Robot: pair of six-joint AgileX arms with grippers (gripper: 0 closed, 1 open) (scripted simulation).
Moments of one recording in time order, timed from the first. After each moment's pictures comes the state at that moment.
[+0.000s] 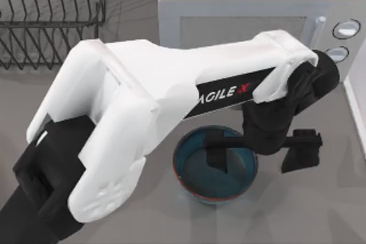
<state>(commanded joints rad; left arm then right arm) -0.96 2.44 2.03 -1.16 0.01 -0.93 0.00 0.00 0.00 0.00 0.00 0.00</state>
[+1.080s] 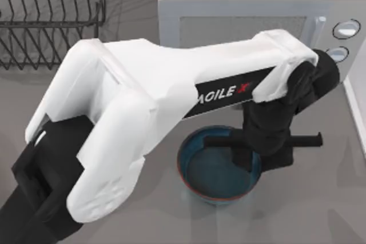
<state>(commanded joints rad) -0.96 2.44 2.03 -1.16 0.01 -0.93 0.00 0.00 0.00 0.00 0.00 0.00</state>
